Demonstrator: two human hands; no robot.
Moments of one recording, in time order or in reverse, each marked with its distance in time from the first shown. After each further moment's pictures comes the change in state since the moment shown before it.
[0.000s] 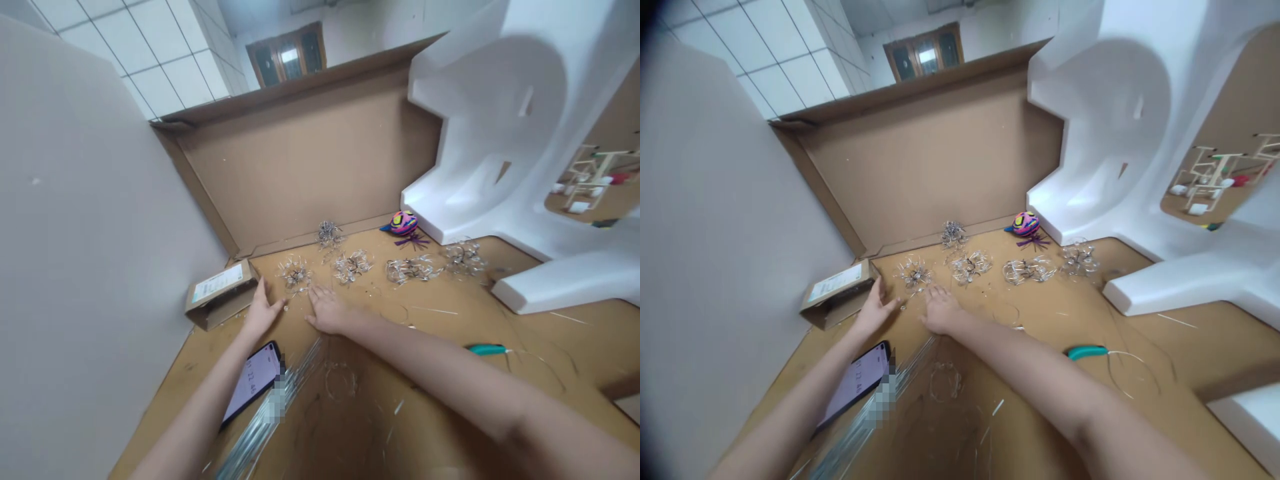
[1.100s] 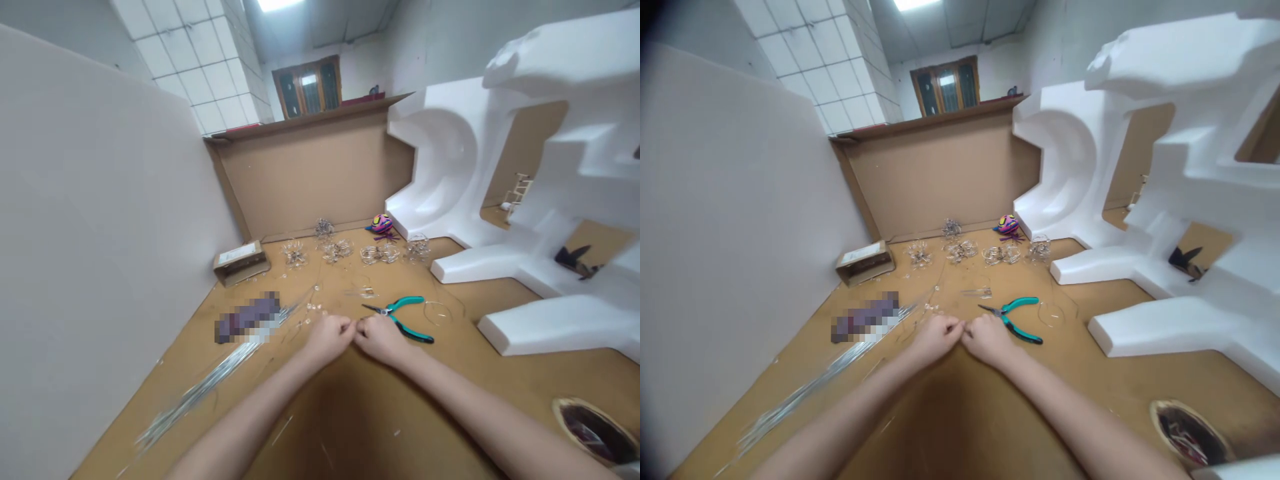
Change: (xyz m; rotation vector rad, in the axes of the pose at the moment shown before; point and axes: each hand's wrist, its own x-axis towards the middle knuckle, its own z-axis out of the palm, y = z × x) left_hand -0.219 0.185 0.071 0.326 -0.361 0.355; right_hand -0.249 -0.013 -0.058 -0.140 0.053 0.145
